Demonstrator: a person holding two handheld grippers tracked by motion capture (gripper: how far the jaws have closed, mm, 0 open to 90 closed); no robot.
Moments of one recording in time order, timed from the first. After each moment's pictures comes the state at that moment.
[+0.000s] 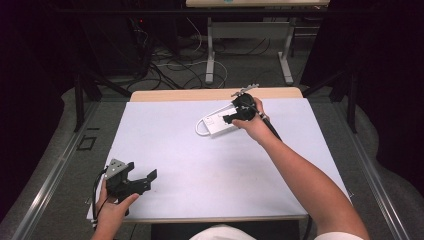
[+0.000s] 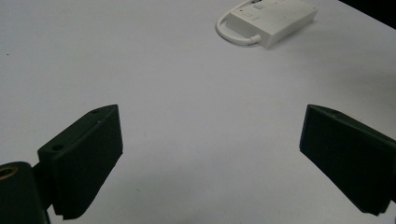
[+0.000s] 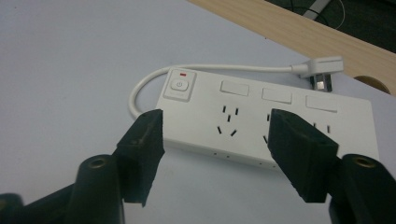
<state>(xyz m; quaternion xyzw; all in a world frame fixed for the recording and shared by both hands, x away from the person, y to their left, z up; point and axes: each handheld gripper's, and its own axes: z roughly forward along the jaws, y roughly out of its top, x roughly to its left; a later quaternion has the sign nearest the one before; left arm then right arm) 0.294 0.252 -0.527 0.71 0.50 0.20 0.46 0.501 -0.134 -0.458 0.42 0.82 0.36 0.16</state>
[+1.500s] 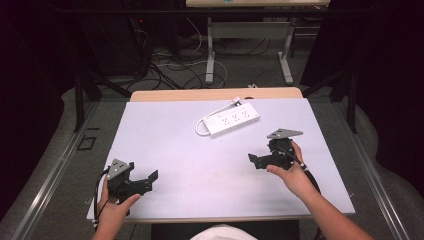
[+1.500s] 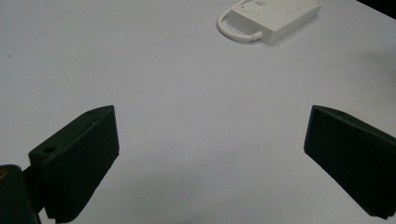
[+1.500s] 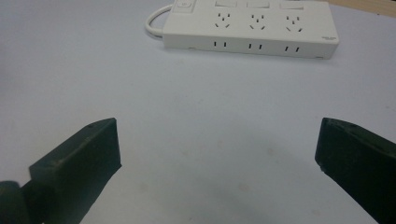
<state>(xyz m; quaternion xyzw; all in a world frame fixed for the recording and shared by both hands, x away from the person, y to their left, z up) 0.294 0.248 -0.528 0.71 0.50 0.21 0.45 0.361 -0.216 -0.490 0.44 0.78 0.40 0.19</state>
